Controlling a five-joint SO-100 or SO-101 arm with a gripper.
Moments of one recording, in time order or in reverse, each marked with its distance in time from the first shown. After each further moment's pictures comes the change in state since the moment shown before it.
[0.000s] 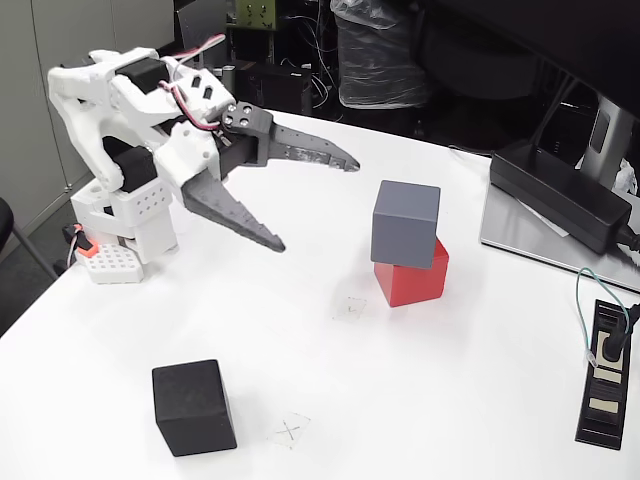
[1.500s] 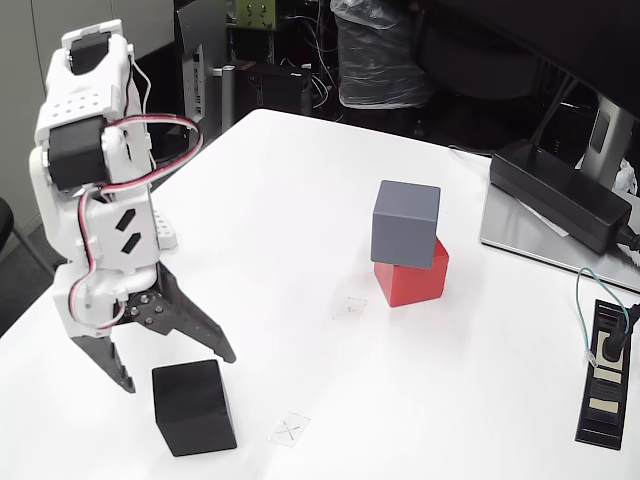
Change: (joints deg) arm 29.9 -61.2 -44.7 38.4 -14.9
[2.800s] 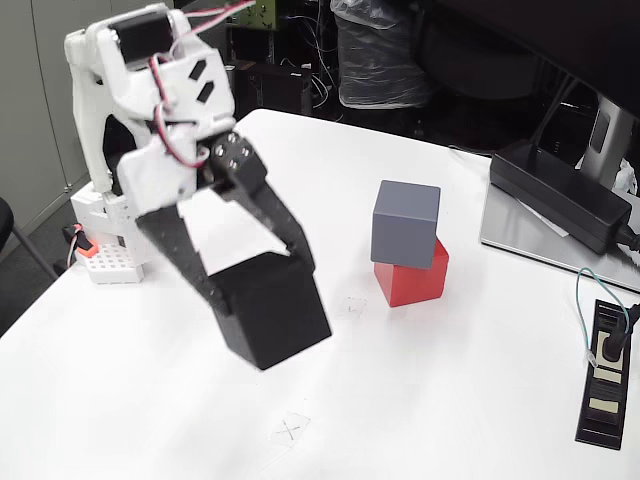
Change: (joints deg) arm -19.1 22.9 -0.8 -8.3 0.0
